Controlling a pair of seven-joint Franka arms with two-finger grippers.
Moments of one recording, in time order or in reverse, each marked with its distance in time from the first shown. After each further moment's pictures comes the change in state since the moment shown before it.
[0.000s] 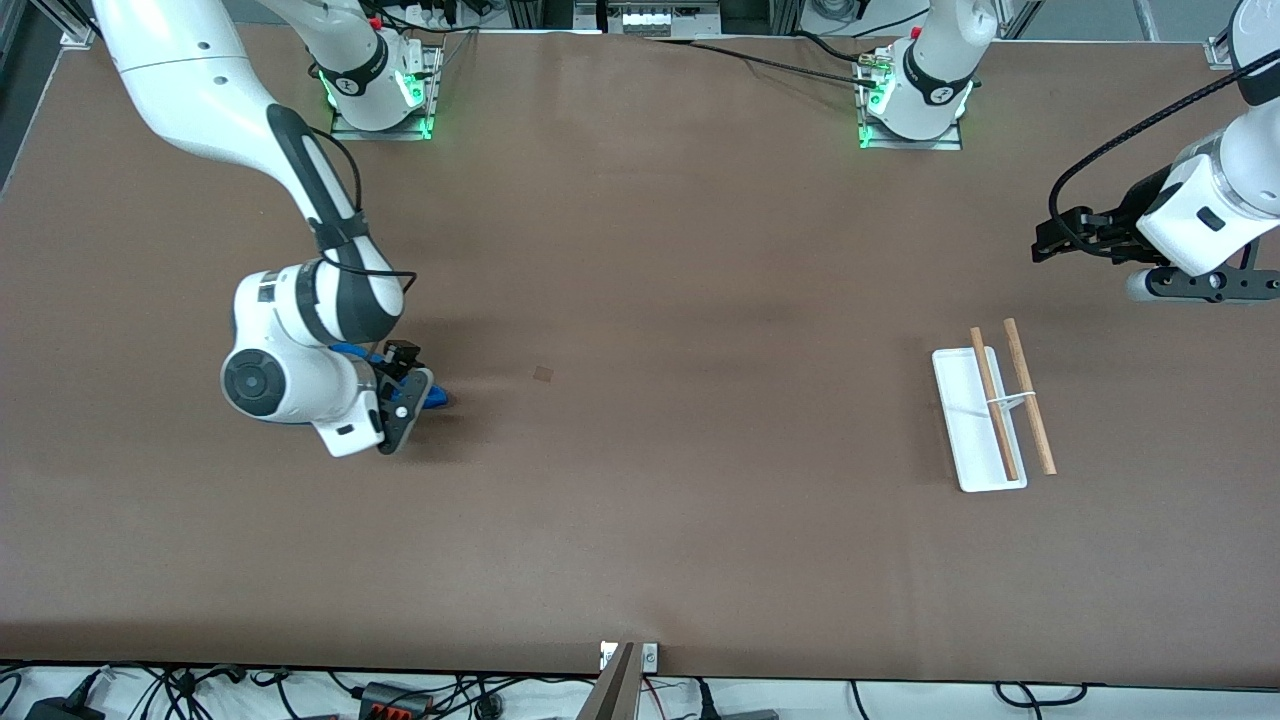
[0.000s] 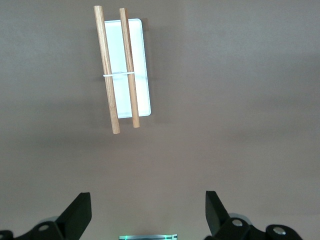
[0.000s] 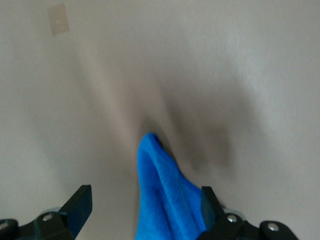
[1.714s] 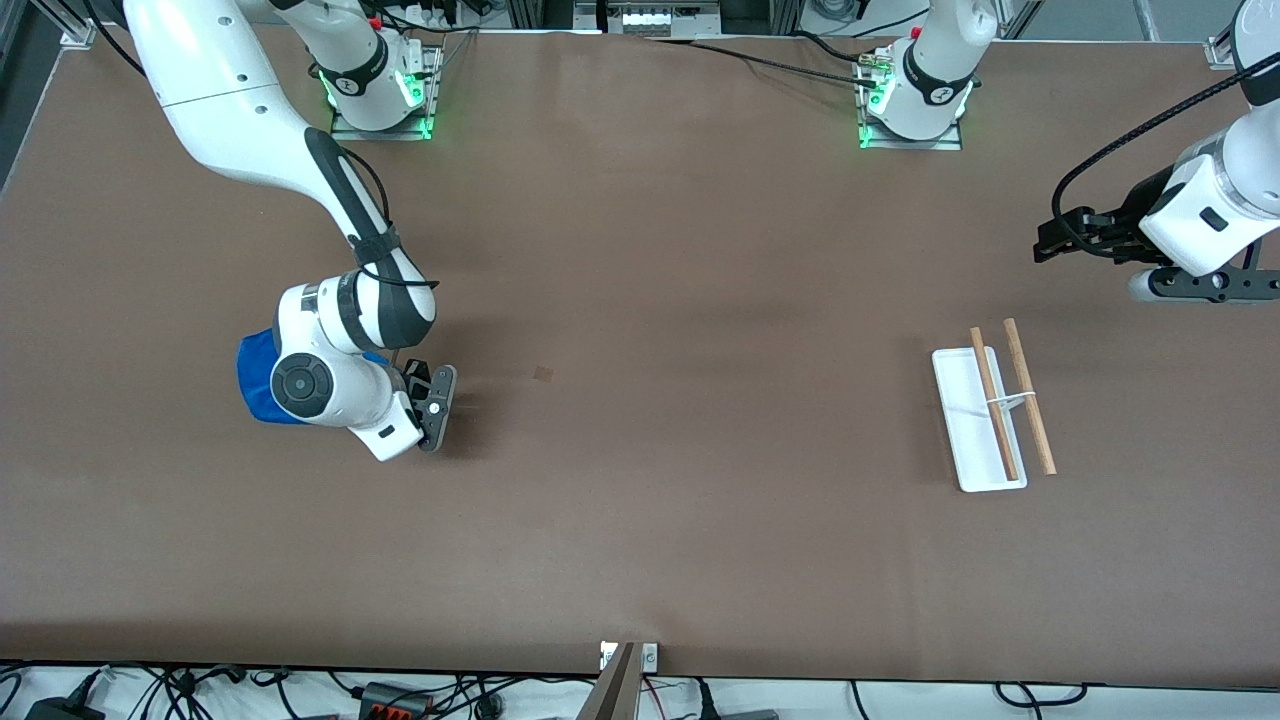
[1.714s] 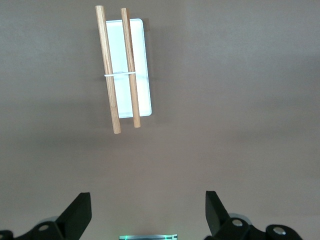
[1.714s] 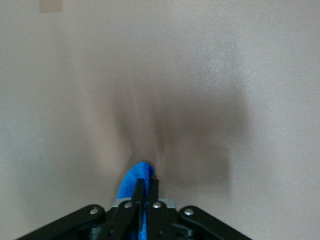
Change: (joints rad) left arm 0.001 0.000 0.003 0.000 0.000 0.000 0.000; right arm 0.024 0.068 -0.001 0.006 -0.038 0.100 -0.156
